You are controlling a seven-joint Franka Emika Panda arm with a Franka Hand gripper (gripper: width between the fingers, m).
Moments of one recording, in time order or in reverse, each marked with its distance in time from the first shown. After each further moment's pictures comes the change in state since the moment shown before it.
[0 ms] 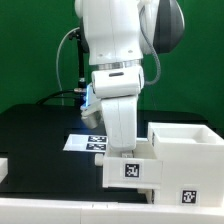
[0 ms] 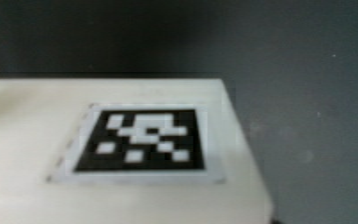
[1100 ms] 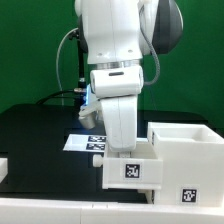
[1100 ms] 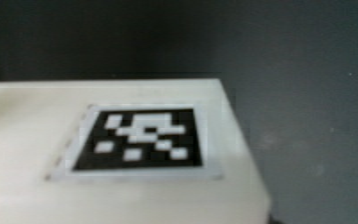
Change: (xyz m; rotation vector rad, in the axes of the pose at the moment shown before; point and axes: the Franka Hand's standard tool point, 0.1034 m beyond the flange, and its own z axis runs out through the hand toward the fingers) arm -0.005 0.007 -0.001 -0.005 -0.018 -0.033
